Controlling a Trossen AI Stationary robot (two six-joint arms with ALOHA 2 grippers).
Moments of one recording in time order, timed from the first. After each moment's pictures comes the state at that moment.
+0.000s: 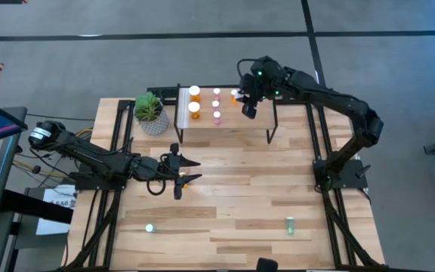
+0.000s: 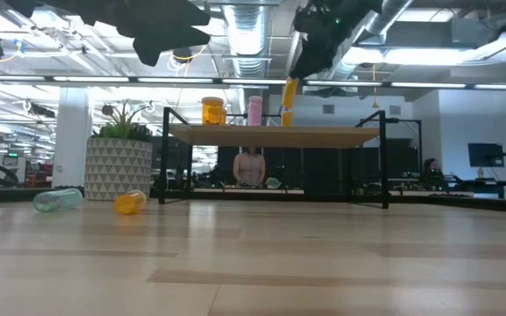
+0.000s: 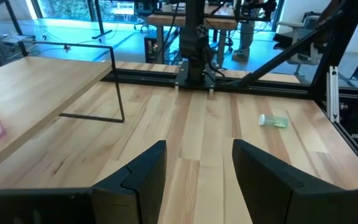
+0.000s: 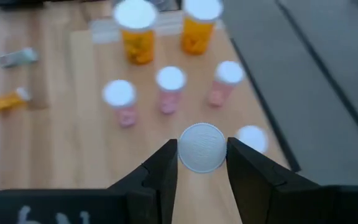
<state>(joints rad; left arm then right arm) -0.28 1.16 0.58 0.35 -0.41 -0.14 -0.54 1.59 1.58 -0.71 -0.10 -0.27</state>
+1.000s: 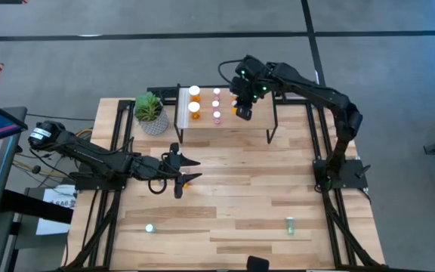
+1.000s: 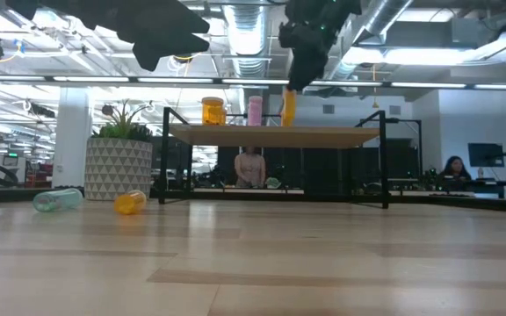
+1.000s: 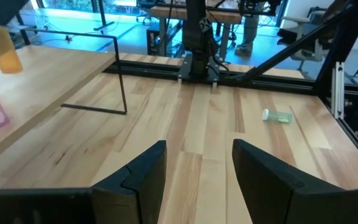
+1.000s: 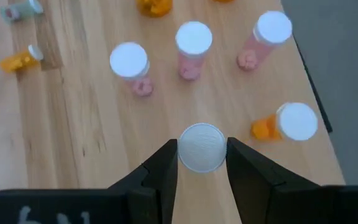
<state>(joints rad) -0.27 1.16 0.58 0.32 -0.40 -0.17 -0.53 1.80 1.87 -1.04 -0.13 -0.26</state>
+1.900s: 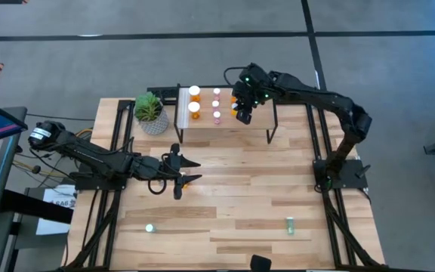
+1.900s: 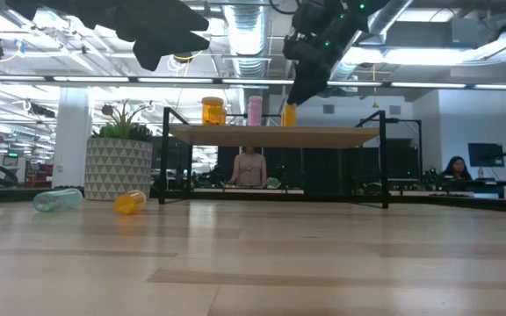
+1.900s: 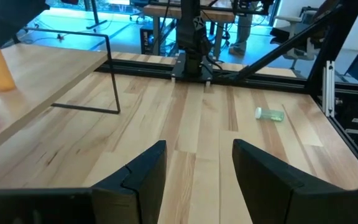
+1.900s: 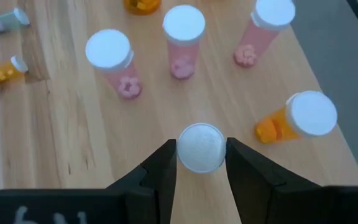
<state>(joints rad) -0.27 1.16 0.58 0.32 -0.37 -0.17 -0.54 1.71 1.59 -0.77 -0.13 -0.23</state>
